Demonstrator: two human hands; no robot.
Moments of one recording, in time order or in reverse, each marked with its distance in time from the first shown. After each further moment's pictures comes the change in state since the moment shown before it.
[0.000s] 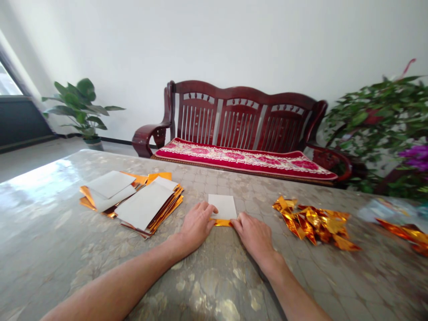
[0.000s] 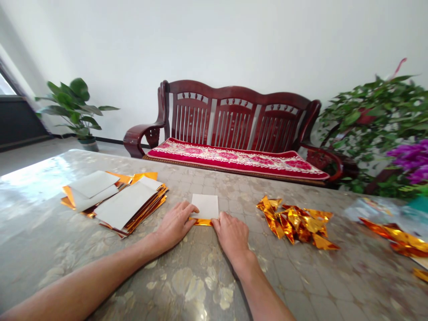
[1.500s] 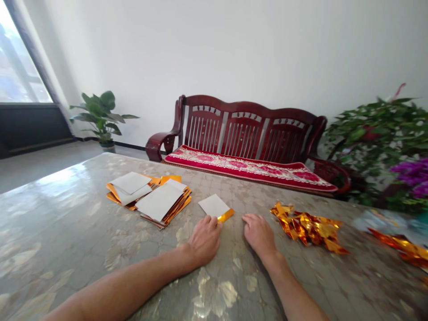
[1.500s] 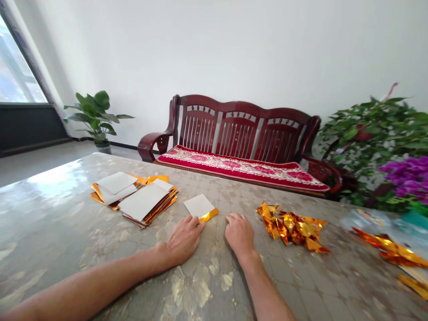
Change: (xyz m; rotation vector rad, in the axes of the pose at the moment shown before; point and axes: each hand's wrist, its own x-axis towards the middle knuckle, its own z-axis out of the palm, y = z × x) left_hand -0.043 0.036 -0.002 0.288 -0.093 0.118; right_hand -0.006 0.025 0.007 0.067 0.175 -0.121
